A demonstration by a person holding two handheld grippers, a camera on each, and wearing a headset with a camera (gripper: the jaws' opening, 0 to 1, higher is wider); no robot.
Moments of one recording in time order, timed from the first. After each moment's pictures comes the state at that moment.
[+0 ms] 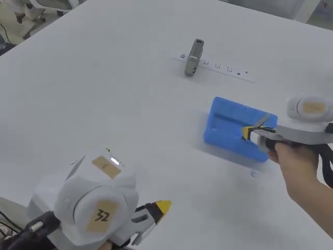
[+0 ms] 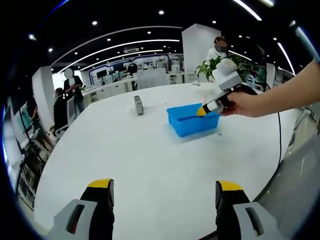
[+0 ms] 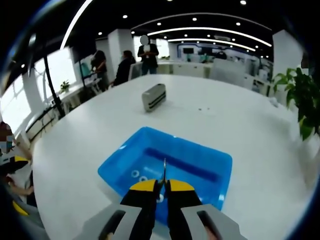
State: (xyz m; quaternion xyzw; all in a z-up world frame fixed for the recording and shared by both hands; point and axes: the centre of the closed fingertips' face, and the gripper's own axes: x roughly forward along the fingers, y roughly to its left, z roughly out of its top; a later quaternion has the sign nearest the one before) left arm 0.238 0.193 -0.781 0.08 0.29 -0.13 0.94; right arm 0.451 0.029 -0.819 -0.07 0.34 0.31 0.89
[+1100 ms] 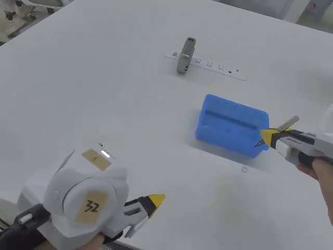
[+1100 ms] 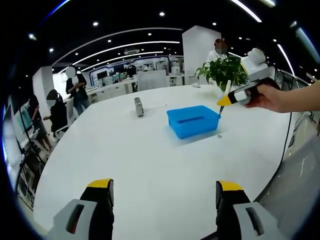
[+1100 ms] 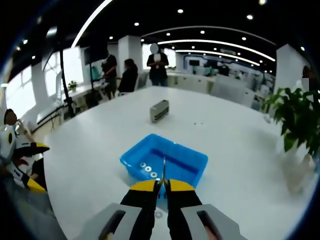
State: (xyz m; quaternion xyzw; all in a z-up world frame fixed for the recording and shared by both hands) left arm 0.238 0.193 -0.778 0.08 0.28 -0.13 0.95; right arm 0.401 -0.014 -0.763 -0.10 0.29 0.33 0.90
